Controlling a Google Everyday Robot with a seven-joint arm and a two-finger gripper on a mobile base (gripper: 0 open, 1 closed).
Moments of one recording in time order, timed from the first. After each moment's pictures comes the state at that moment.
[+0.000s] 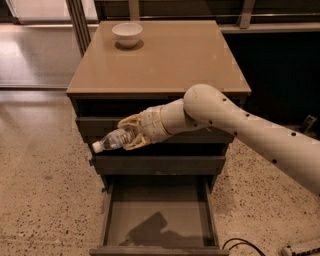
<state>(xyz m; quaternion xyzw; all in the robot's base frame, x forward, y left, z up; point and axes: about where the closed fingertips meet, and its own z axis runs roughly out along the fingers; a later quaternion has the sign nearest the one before) 0.571 0.086 0.757 -0.78 0.40 0.11 0.46</state>
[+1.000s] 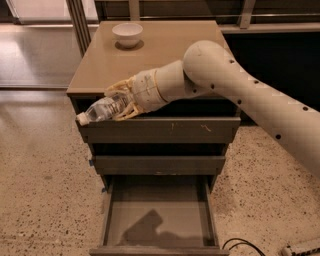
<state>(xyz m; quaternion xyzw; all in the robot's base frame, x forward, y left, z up) 0.582 0.105 0.864 -0.80 0.33 0.07 0.50</state>
